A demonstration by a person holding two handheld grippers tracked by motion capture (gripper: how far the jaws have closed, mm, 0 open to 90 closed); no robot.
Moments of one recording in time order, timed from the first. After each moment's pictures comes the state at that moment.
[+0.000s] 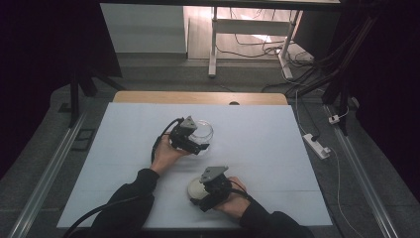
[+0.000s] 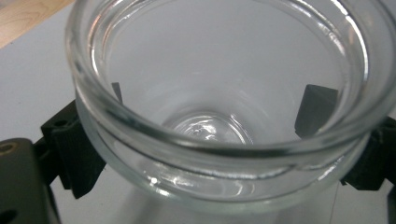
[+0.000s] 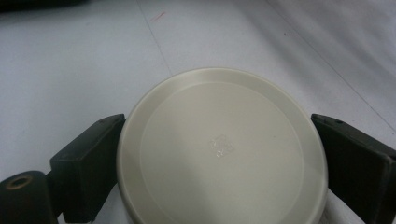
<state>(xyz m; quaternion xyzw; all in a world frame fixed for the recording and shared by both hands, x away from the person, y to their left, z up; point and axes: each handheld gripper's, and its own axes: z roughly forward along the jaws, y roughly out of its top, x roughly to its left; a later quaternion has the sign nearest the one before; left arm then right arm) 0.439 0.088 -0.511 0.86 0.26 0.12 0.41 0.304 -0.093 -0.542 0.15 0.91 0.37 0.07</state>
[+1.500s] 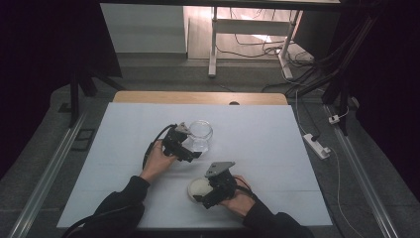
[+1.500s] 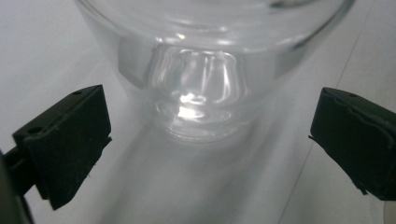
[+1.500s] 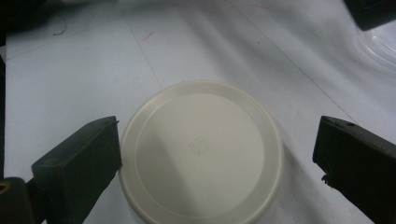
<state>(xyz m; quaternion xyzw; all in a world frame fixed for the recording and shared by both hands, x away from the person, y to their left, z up) 0.417 0.106 -0.518 0.87 0.30 0.09 0.37 0.308 -0.105 -0.526 0.19 0.90 0.39 0.06</state>
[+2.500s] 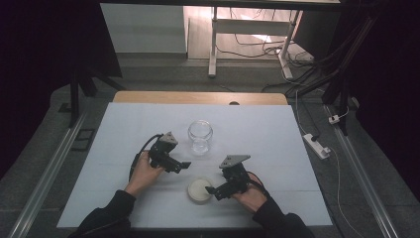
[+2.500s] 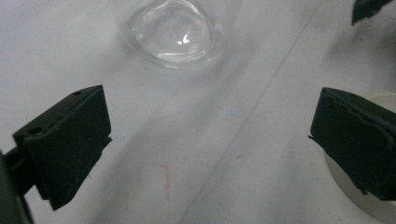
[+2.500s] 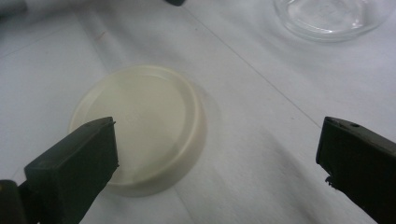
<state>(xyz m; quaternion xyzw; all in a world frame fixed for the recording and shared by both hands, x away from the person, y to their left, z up) 0.372 0.139 -0.518 0.87 0.32 0.07 0.38 0.324 -0.140 -0.518 0.25 0.89 0.38 0.06</state>
